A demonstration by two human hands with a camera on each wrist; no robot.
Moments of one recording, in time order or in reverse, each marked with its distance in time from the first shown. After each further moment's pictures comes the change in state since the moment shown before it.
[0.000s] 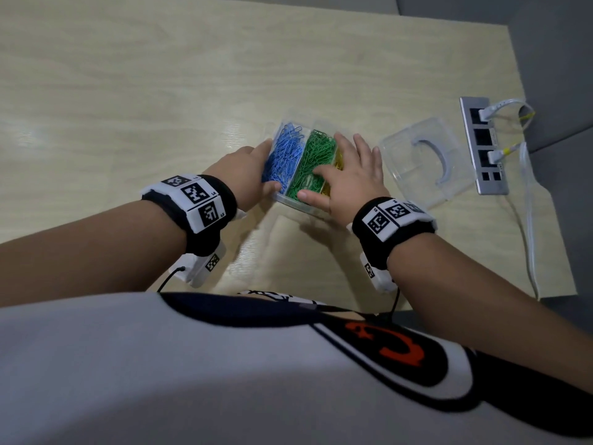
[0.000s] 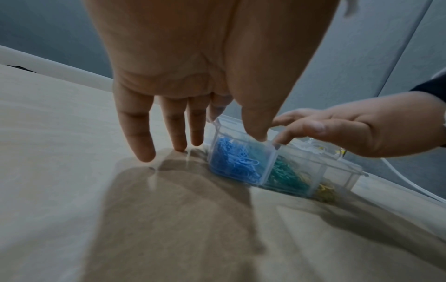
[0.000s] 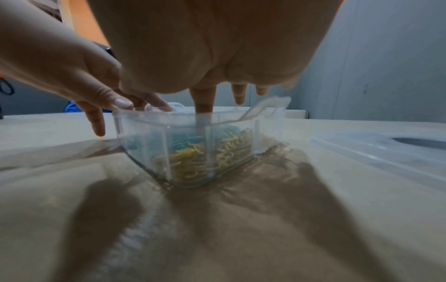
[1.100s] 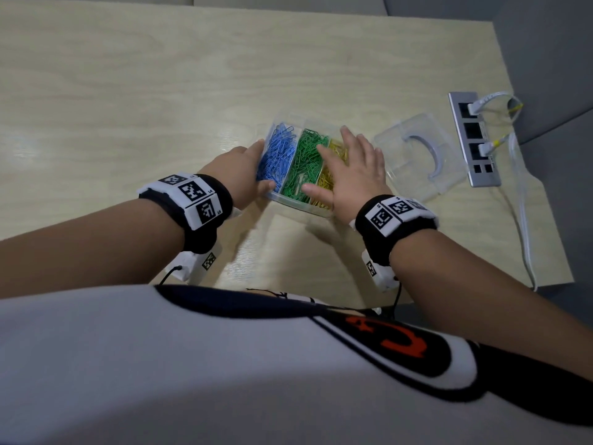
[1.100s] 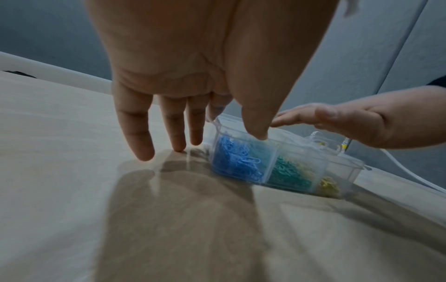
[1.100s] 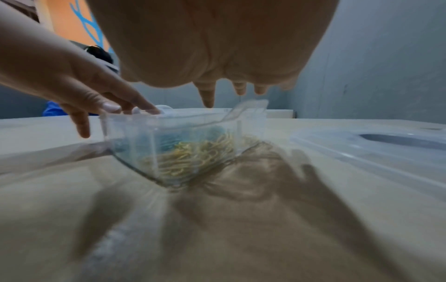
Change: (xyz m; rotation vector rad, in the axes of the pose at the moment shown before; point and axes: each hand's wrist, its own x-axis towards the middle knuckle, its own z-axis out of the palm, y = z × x) left_hand 0.004 0.001 0.000 0.055 0.007 0.000; right_hand -0.008 0.010 -0.004 0.101 0.014 0.079
